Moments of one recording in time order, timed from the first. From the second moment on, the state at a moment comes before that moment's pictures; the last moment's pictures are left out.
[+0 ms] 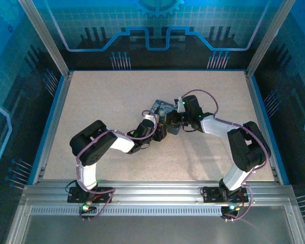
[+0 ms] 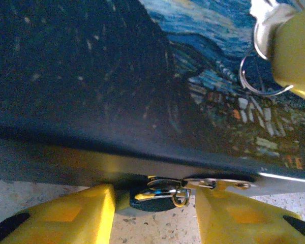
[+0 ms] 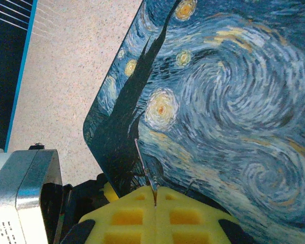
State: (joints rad) left arm -0.72 1.91 0.75 0.60 -0.02 -0.61; right arm 0.43 1.68 0.93 -0.01 -0.42 0.58
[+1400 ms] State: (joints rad) left arm -0.73 1.93 0.78 0.58 0.03 -0.63; right arm 0.44 1.69 0.94 0.00 -0.42 0.58
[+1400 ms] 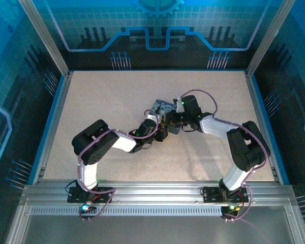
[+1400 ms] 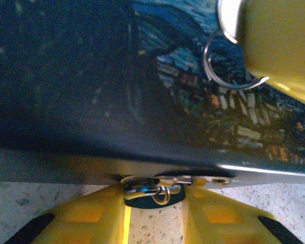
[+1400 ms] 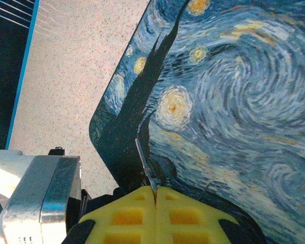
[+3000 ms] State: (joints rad) left arm -0.74 1.68 0.77 0.33 0.13 -0.95; right arm 0.54 1.22 0.40 0.17 -0.30 0.37
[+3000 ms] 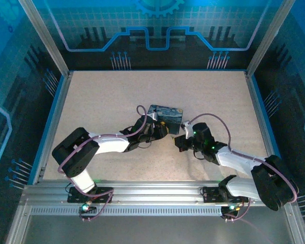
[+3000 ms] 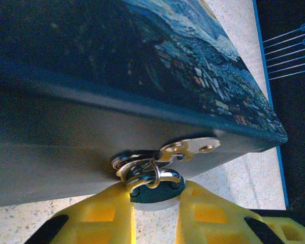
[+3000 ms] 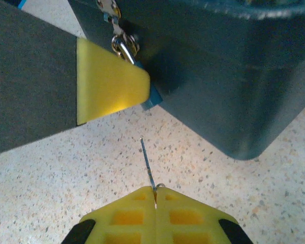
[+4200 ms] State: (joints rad) left arm -0.74 1.67 0.78 0.31 0.14 -0.96; right arm 0.54 1.37 0.45 0.28 -0.28 0.36
